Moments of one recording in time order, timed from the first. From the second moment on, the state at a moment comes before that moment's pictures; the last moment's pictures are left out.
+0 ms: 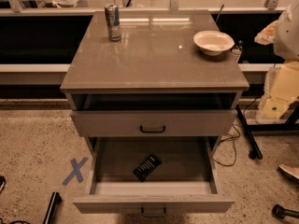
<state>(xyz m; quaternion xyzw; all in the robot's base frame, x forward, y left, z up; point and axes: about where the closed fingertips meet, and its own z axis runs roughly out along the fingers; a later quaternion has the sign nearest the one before) 0.438 -0.216 0.977 -0.60 0.78 -0.04 0.16</state>
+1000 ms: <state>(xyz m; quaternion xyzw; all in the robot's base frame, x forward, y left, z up) 0.457 -0.188 0.877 -0.65 0.73 -0.02 0.22</state>
